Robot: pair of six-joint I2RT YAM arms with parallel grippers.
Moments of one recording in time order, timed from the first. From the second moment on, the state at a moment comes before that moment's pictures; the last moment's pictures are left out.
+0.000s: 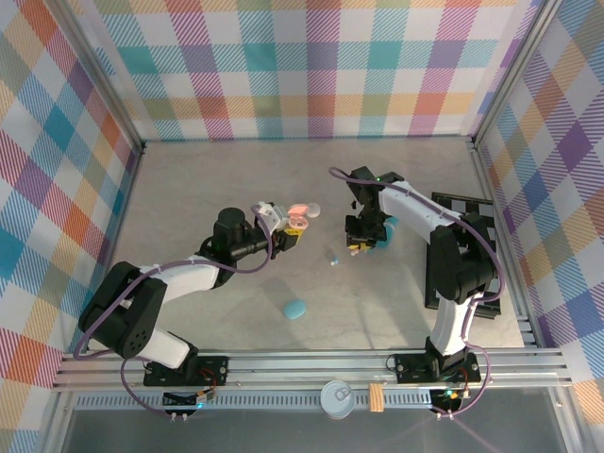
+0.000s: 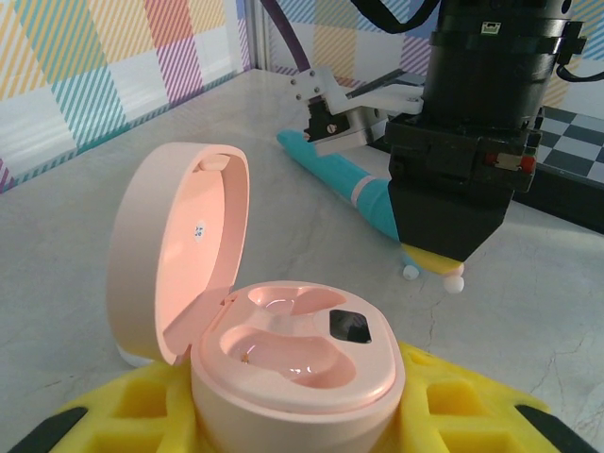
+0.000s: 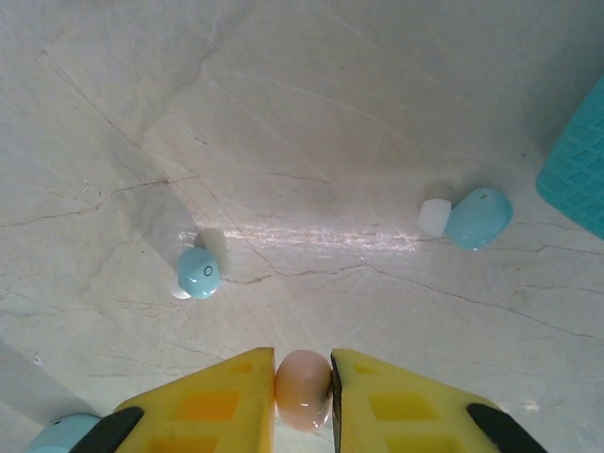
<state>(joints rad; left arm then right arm) -0.49 1.47 0.60 0.62 0.53 0.16 0.47 1.86 1.42 -1.07 -0.17 0.46</state>
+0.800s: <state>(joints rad) -0.49 1.48 0.60 0.62 0.51 0.18 0.50 1.93 1.44 -1.06 -0.15 0.43</state>
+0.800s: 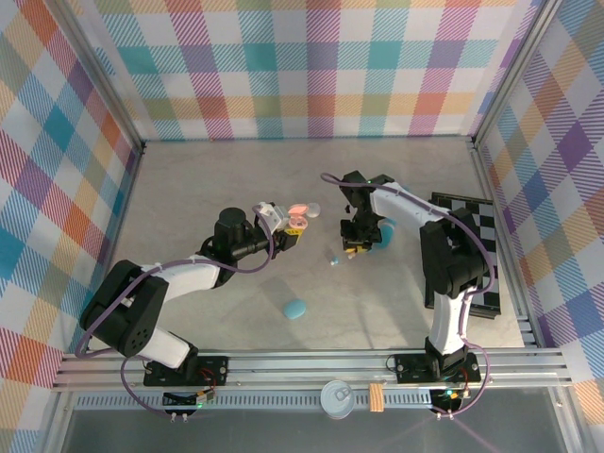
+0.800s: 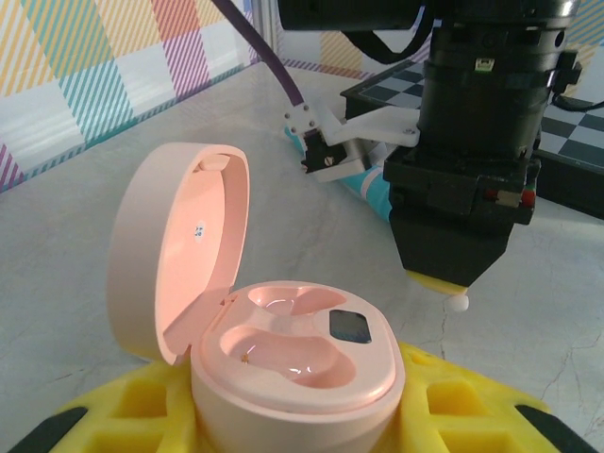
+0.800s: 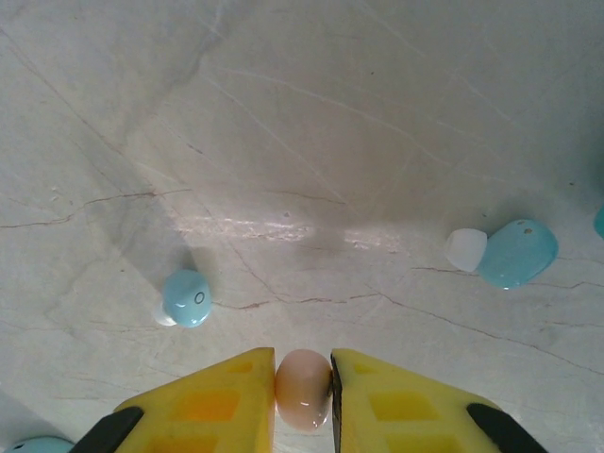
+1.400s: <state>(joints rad) -0.49 1.46 0.60 0.57 0.50 0.19 0.51 1.95 1.31 -0.92 -0.27 0.41</state>
